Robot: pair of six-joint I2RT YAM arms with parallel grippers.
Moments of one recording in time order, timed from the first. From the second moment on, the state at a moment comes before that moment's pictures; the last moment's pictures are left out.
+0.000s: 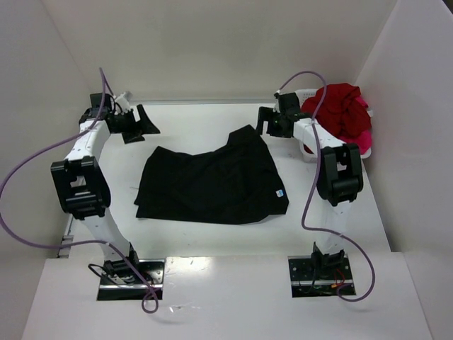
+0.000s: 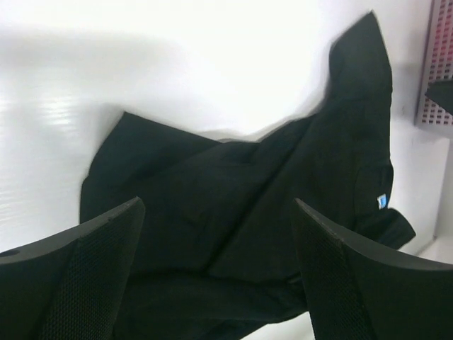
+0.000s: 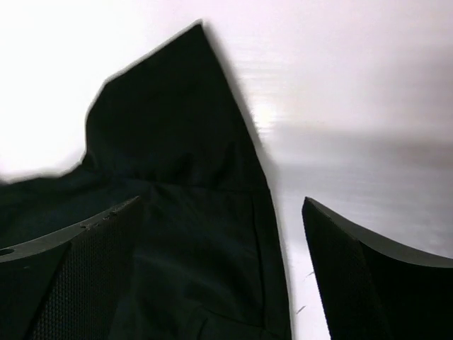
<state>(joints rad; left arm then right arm) 0.22 1.84 1.55 -0.60 0.63 -0.19 0.21 1.99 1.57 -0.35 -0.10 0.30</state>
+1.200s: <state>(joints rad) 0.28 2.02 1.59 -0.59 0.82 -0.11 0.19 2.22 1.66 -0.36 -0.27 0.17</state>
